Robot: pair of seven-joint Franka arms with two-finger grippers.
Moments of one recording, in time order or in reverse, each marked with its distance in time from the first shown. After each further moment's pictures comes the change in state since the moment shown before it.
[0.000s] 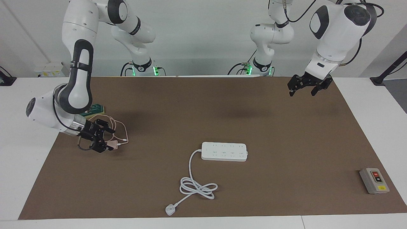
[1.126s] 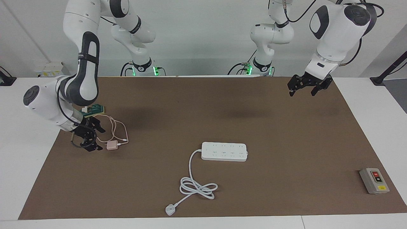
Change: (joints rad) left arm 0.000 0.000 0.000 0.000 0.000 0.000 0.000; right arm 0.028 -0.083 -0.002 -0.038 -0.175 0.121 0.203
